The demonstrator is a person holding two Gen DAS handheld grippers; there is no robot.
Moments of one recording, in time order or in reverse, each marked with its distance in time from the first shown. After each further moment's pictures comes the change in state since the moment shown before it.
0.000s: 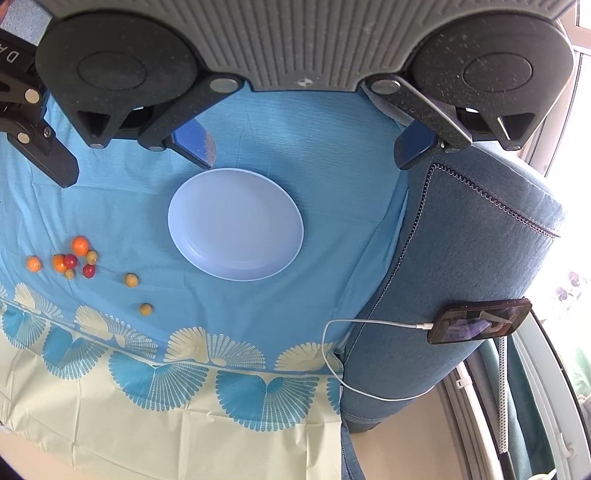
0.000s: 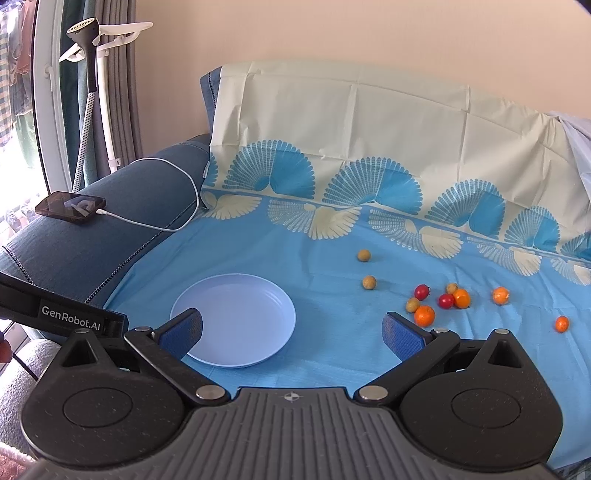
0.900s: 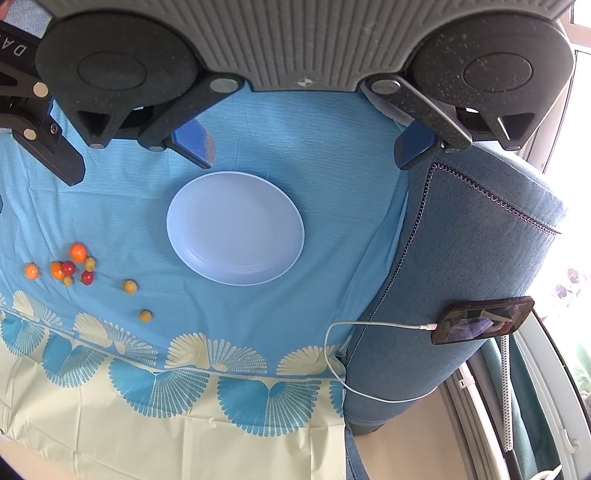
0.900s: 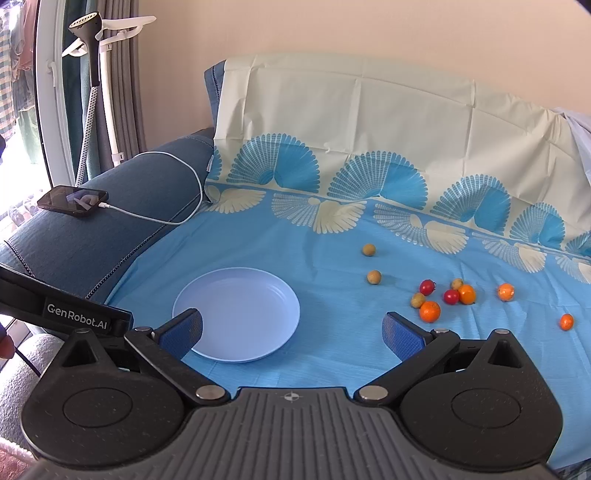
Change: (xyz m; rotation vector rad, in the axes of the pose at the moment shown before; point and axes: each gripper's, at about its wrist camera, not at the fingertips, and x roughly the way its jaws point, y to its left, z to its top) left arm 0.003 -0.003 0.000 0.017 0.012 0.009; right arm 0.007 0.002 -0.003 -0.005 0.012 0.011
